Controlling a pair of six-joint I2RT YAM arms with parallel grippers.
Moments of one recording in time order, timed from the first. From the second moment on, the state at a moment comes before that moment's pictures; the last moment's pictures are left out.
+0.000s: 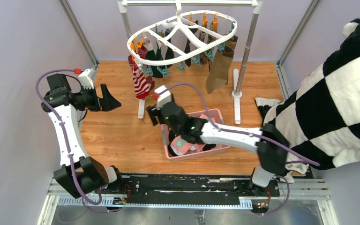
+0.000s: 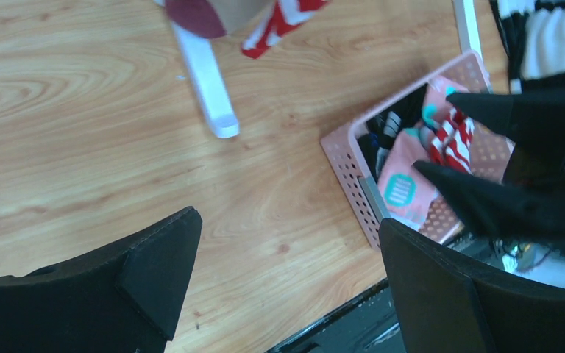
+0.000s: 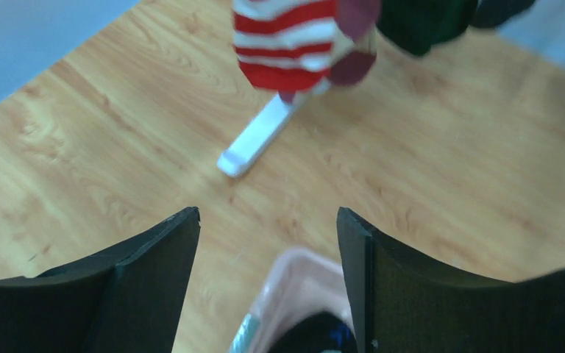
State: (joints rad) left arm 0.46 1.23 1.34 -1.12 0.90 0.35; right arm 1.12 1.60 1.21 0.12 0.43 0.16
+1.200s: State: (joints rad) left arm 0.59 1.20 1.29 -1.12 0.85 0.42; right arm 1.11 2.05 1.60 0.51 0.48 -0.21
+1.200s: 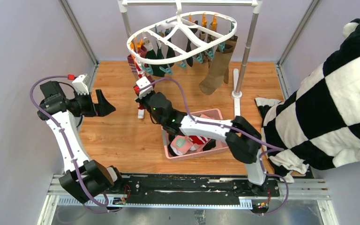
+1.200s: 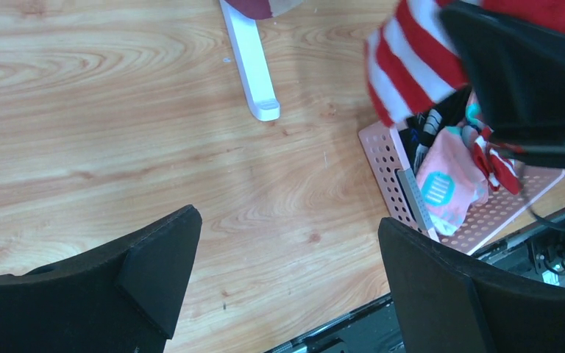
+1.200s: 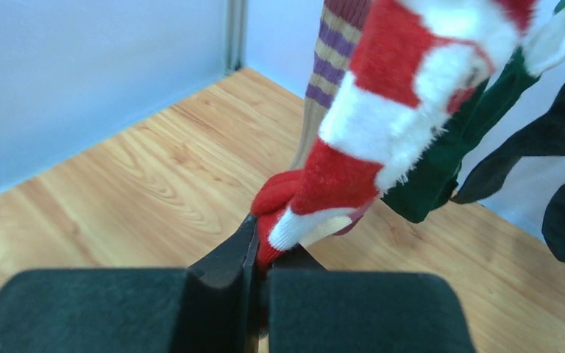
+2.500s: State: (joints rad) left arm 0.14 0.97 1.37 -1.15 0.88 0.28; right arm 1.07 1.17 0.90 0.36 -0.04 0.29
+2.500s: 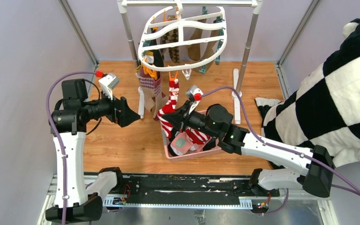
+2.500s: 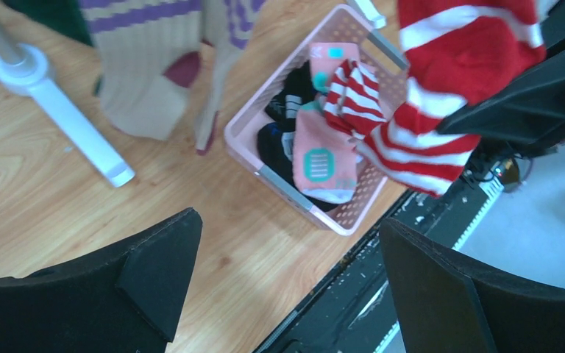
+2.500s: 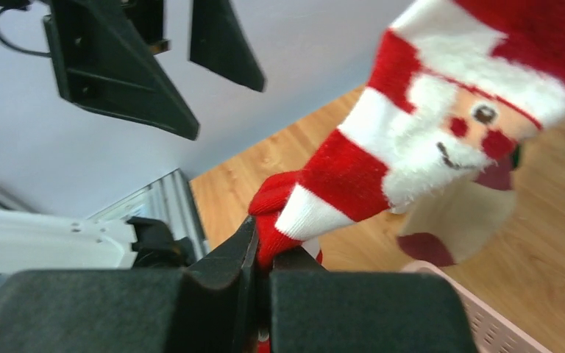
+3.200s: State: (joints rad) left arm -0.03 1.01 1.38 -1.15 1.08 0.27; right arm 1.07 1.31 0.94 0.65 -0.29 0.58
